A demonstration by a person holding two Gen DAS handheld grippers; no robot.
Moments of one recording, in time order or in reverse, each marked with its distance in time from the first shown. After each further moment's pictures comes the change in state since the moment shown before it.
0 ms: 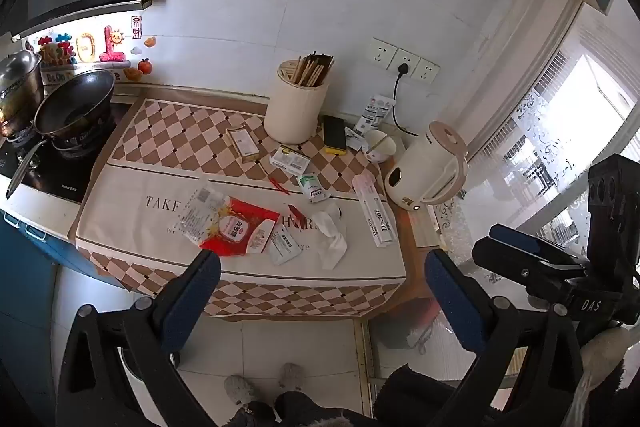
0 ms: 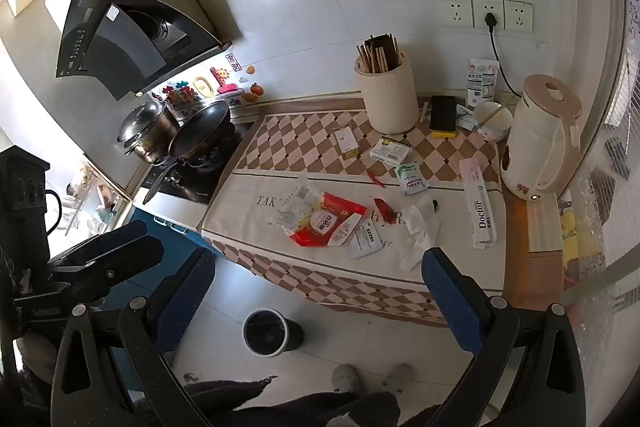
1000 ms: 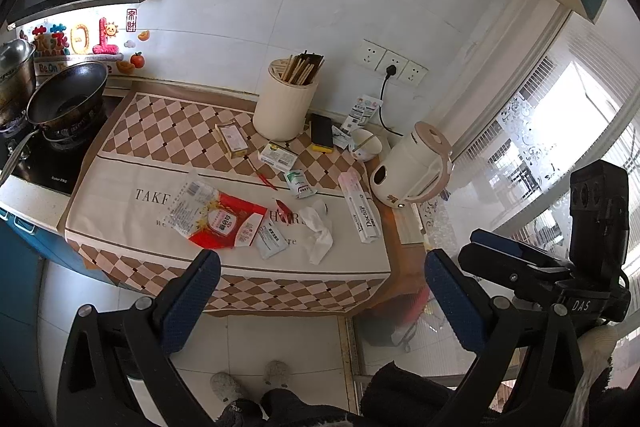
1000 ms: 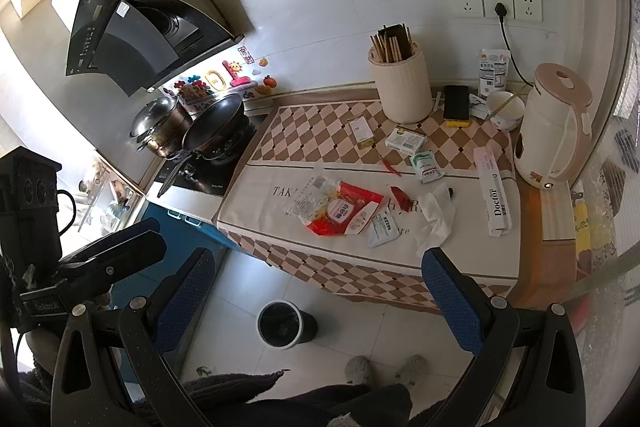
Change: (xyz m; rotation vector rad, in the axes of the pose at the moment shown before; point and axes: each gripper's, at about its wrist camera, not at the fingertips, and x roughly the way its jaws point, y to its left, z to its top) left arm -0.007 0.002 0.000 -0.026 0.002 -0.053; right arm 0.001 0.007 -0.017 0.008 0.021 0.049
